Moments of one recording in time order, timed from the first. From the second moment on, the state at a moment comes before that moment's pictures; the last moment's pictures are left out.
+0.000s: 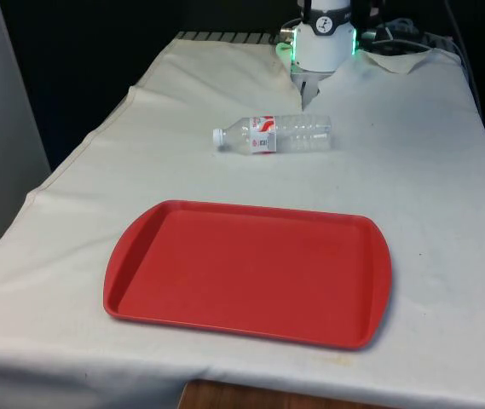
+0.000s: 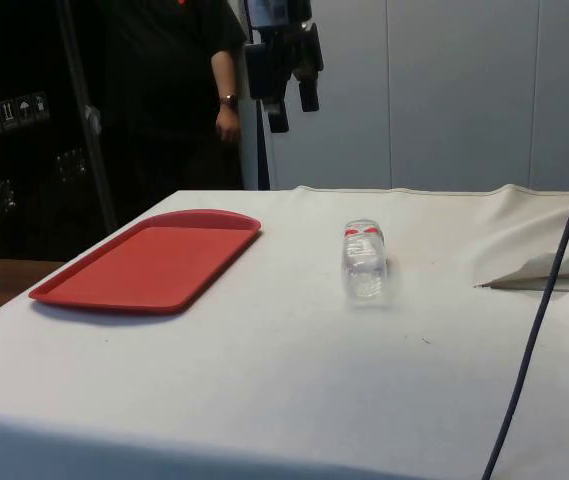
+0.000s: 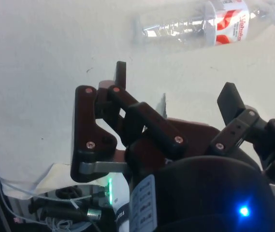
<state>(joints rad) 0.19 -0.17 -0.09 -2.34 -0.11 2.12 0.29</state>
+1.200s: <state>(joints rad) 0.15 -0.18 -0.09 -2.44 -0.19 2.20 0.45</state>
